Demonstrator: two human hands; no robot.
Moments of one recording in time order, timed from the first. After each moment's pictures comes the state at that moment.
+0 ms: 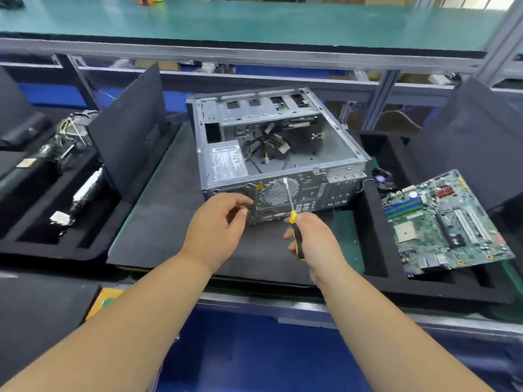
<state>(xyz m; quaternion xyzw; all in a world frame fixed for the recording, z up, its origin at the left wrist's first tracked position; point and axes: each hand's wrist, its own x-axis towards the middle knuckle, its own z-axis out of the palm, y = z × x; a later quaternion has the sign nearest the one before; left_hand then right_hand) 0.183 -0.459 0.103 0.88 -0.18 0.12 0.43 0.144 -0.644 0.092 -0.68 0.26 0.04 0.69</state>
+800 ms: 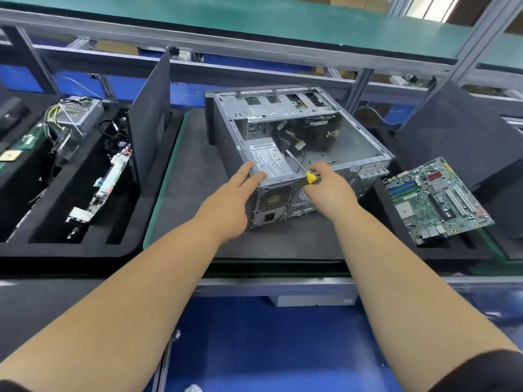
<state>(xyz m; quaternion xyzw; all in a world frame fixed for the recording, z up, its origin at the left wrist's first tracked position) 0.227 -0.359 0.106 0.92 -0.32 -0.05 0.23 0.191 -0.579 0.133 -0.93 0.24 -0.04 0.27</state>
